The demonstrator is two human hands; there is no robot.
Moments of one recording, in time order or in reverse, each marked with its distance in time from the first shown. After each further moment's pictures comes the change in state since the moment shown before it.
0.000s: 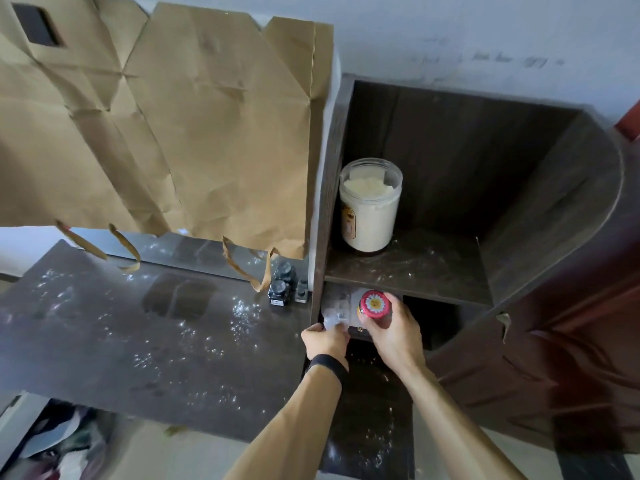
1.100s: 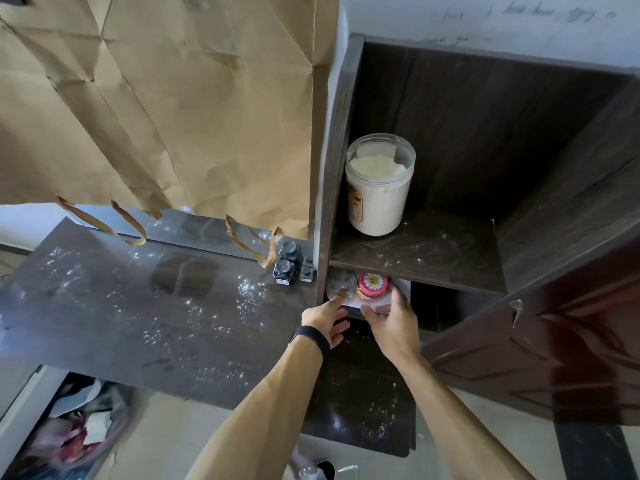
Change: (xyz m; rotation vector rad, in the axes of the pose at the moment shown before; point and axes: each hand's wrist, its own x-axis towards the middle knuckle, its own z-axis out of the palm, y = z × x) left_hand -0.009 0.037 -0.021 0.163 -0.200 -0.206; right_hand -0.001 0.021 0.024 0.001 -0.040 -0.070
